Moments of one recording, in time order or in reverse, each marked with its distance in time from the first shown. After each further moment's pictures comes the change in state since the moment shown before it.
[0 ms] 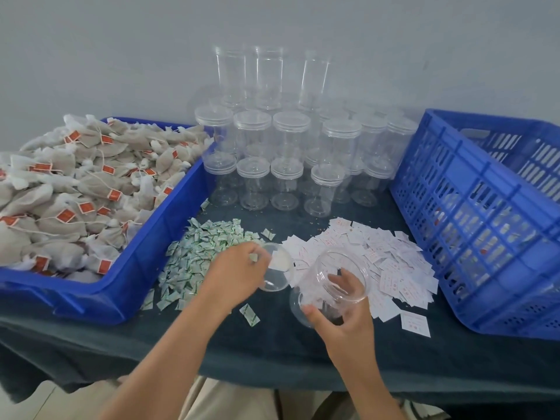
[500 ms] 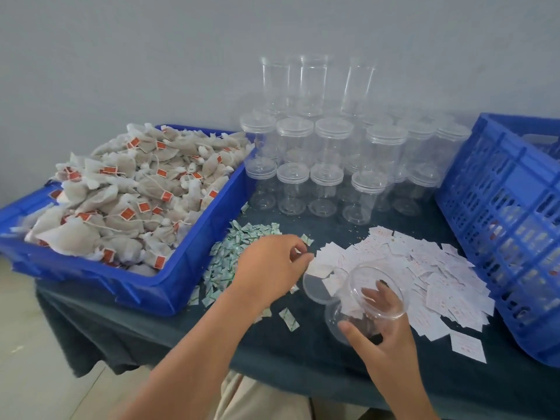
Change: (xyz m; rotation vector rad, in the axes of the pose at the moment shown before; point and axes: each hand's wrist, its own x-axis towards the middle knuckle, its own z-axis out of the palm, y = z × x) left_hand 0.004 0.004 -0.020 0.206 0.153 0.244; right_hand -0.005 0.002 -0.005 -0.029 -0.108 -0.010
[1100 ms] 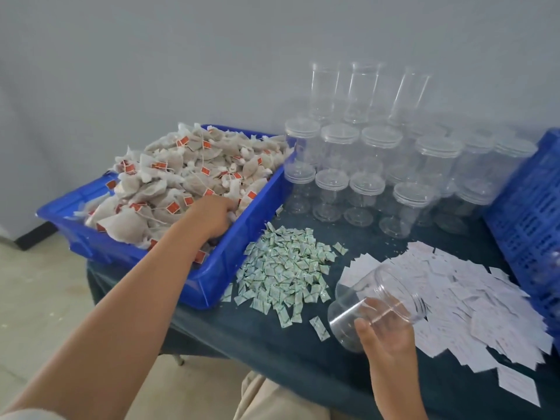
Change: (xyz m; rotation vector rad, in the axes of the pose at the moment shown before) left_hand 0.052 -0.148 -0.120 0.386 -0.104 -0.324; right_hand 0.013 0.004 0.059 0.302 -0.089 0.031
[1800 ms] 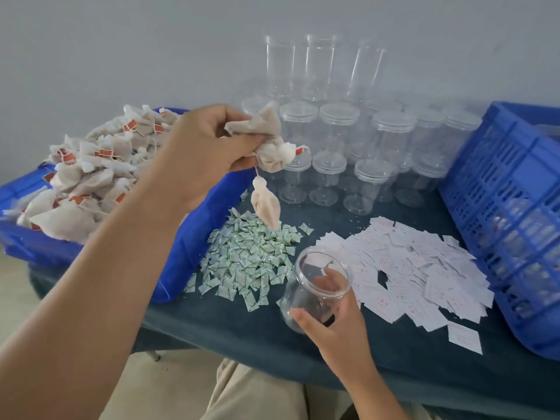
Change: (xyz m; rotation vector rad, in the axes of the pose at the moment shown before) left_hand -0.079 0.109 -0.083 -1.286 0.180 0.374; right_hand -0.009 -0.023 0.010 -0.259 -0.102 0.004
